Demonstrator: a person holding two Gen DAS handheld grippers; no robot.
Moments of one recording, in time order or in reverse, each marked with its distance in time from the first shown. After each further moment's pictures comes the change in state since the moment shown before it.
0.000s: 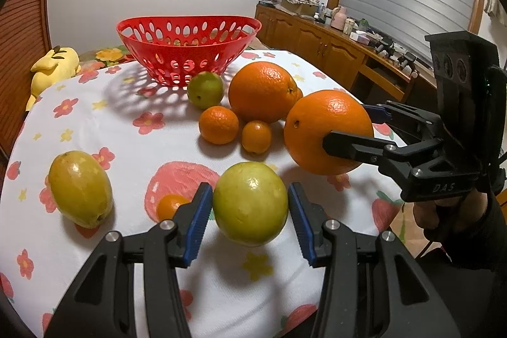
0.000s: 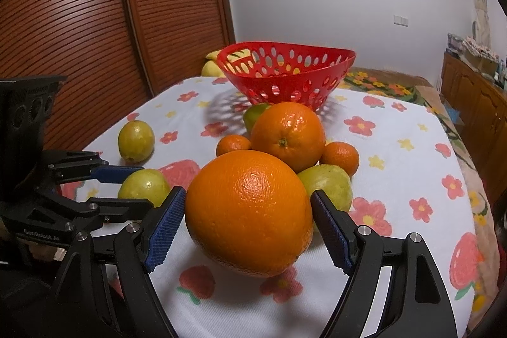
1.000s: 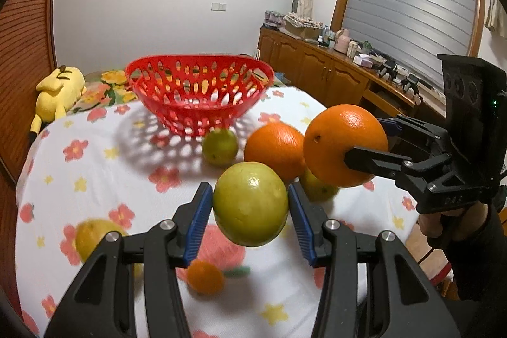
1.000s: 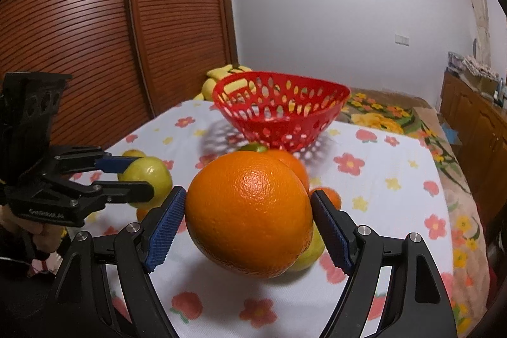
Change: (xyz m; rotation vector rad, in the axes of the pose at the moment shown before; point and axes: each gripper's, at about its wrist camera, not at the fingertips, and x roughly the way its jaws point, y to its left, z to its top) left arm -0.009 0.020 0.055 -0.002 -0.105 0.013; right arm -0.014 -0.011 0.042 -0.050 -0.069 -0.006
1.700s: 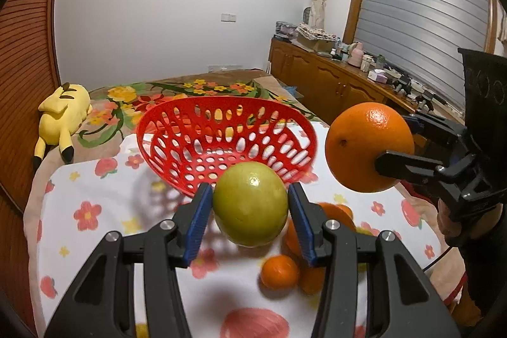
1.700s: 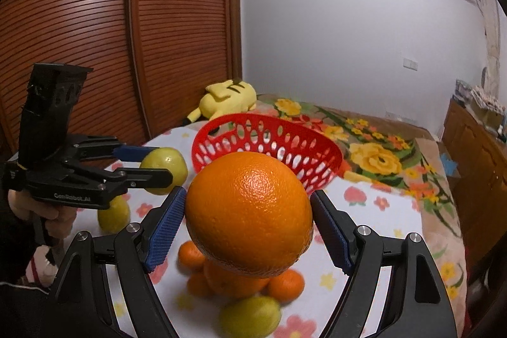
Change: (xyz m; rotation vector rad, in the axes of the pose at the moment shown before) left arm 0.040 0.046 0.087 -0.007 -0.029 0.041; right arm 0.031 -0.032 0.084 -0.086 -0.022 0.012
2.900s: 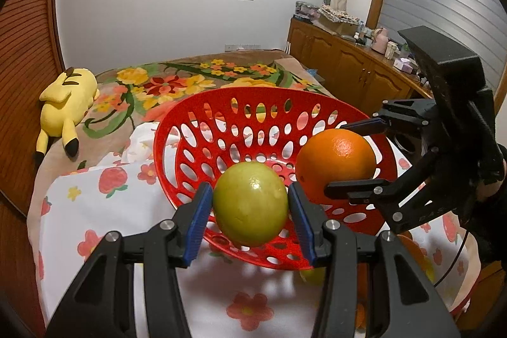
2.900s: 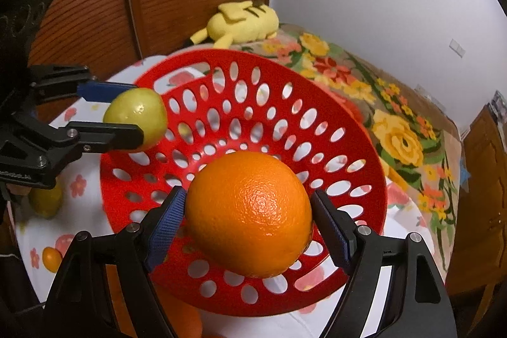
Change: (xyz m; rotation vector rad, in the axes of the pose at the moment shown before) left arm 0.074 0.052 0.028 -0.027 0.104 0.060; right arm 0.168 -0.042 0.025 -0.169 0.404 0.072
